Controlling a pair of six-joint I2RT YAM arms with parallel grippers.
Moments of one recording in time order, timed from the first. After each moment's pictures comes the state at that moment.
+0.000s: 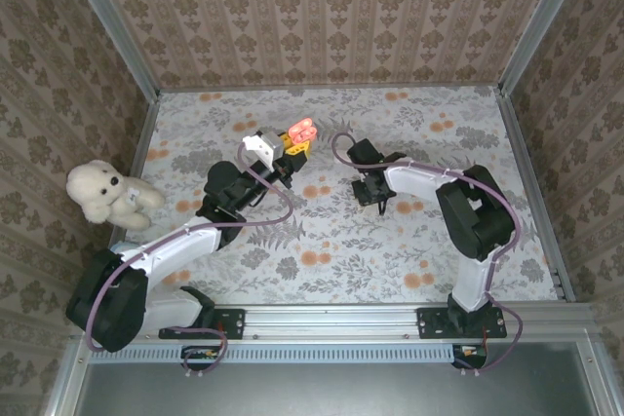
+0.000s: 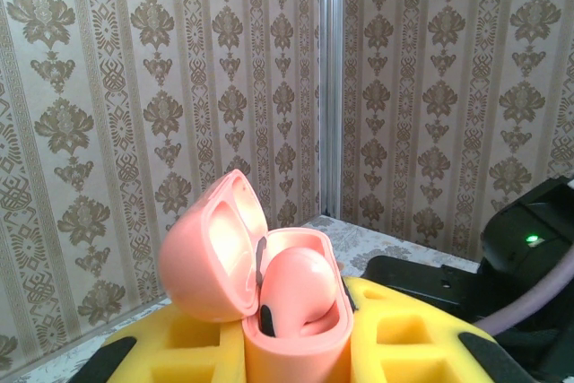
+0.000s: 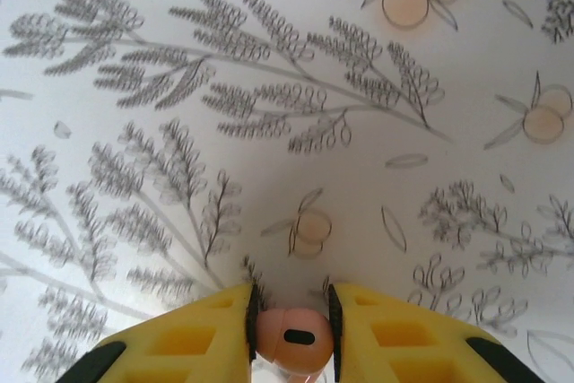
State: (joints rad) left arm -0.63 1.23 0.59 0.85 0.31 -0.04; right arm 0.52 1.84 1.14 -0.56 0.14 0.28
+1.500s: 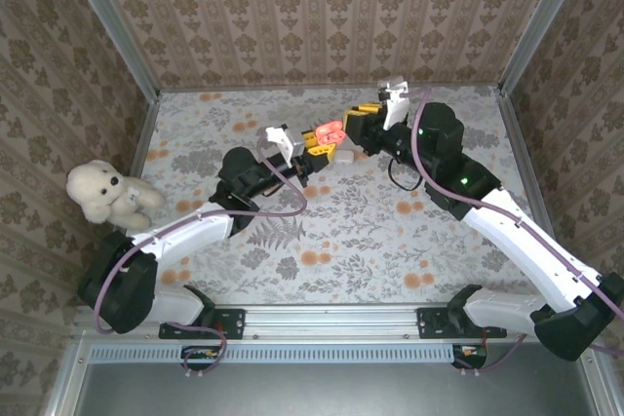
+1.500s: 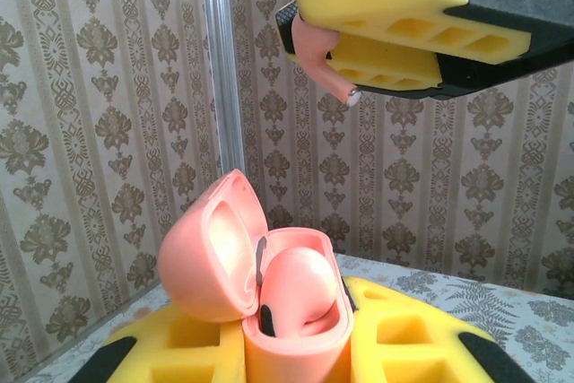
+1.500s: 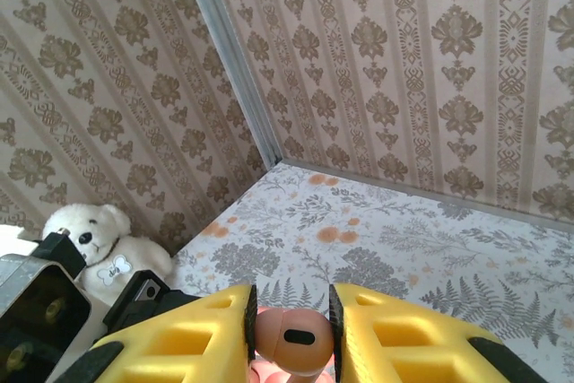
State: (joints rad) left arm -0.69 1.34 0.75 0.82 0.51 -0.06; right arm 0.59 1.17 1.23 -0.16 -0.10 0.26
